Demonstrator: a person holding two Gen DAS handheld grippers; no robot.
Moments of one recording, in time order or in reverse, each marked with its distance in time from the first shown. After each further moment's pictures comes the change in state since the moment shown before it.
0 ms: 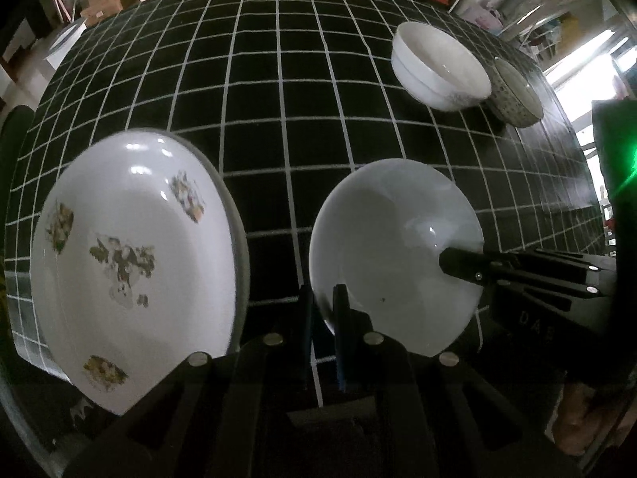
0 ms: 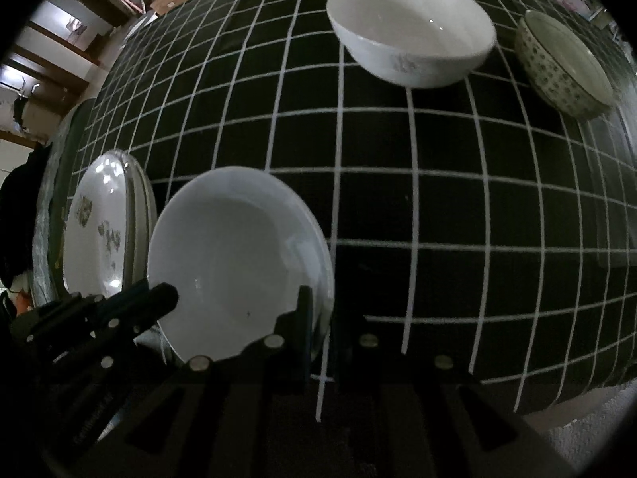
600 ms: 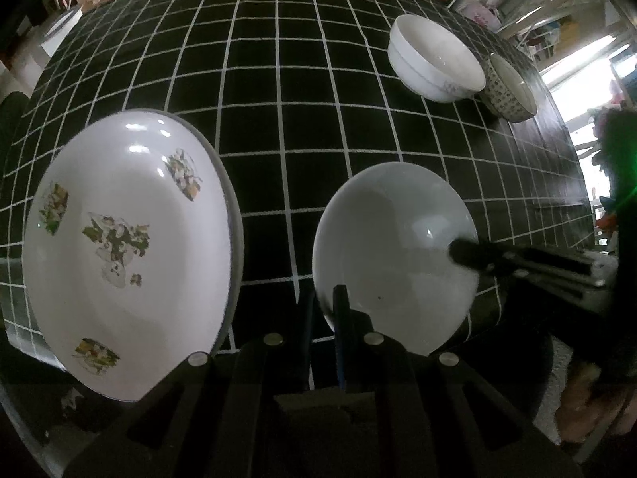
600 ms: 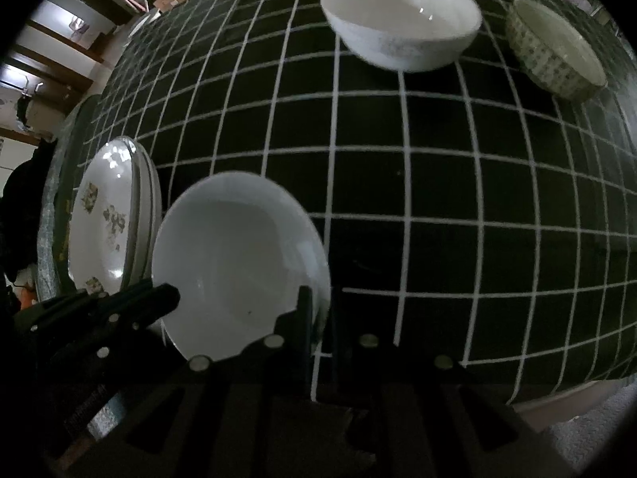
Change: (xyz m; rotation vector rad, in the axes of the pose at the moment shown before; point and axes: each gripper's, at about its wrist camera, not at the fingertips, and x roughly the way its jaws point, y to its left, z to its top) left arm -0.009 0.006 -0.005 -0.016 0.034 -0.038; right arm -0.015 -0.007 -0.008 -0.003 -0.013 0.016
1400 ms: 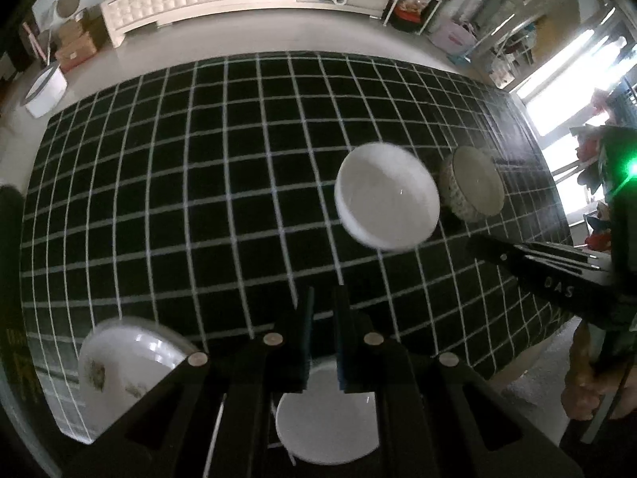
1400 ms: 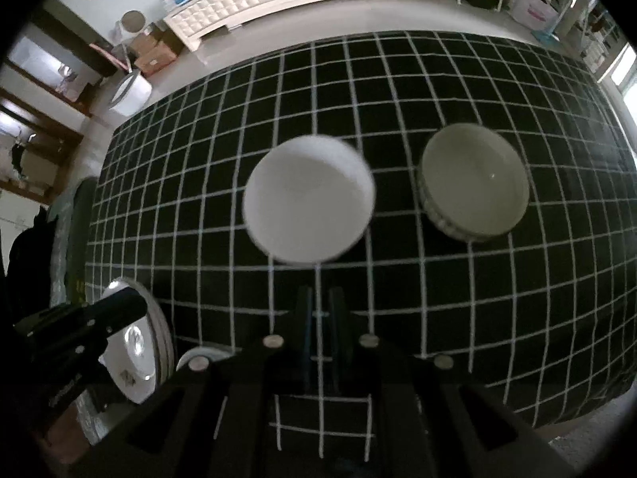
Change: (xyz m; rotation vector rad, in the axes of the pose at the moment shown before) left arm -0.044 -0.052 0.146 0.099 -0.087 -0.008; right arm -0.066 -0.052 0.114 0.109 -0.112 -0.018
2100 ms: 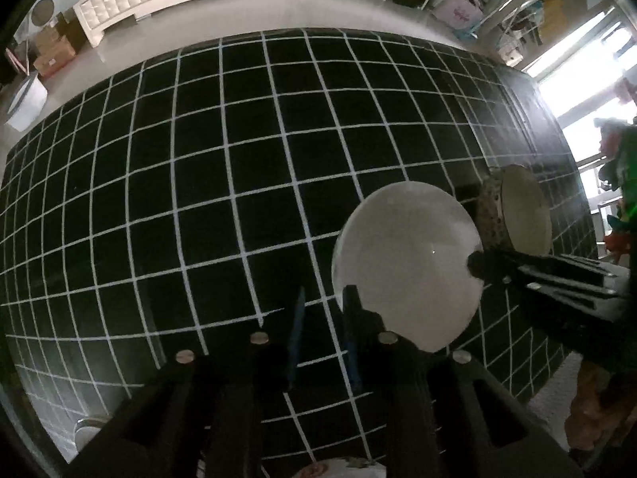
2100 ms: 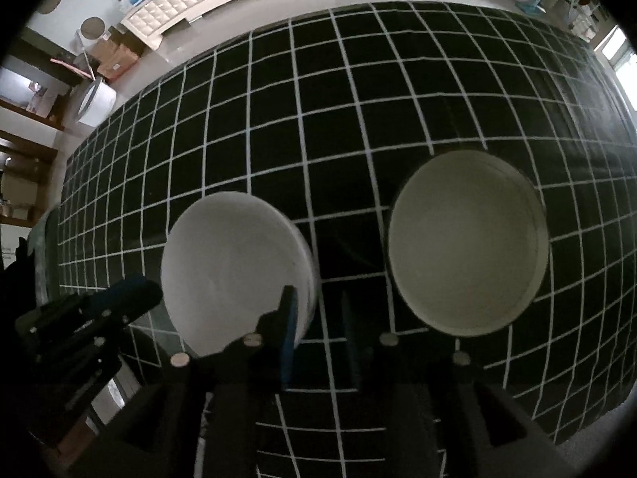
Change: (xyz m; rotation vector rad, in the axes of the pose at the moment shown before) left arm 0.085 -0.007 0.067 0.035 0.084 0.015; right arm 0.059 -0.024 0.057 0.056 0.082 -0.048
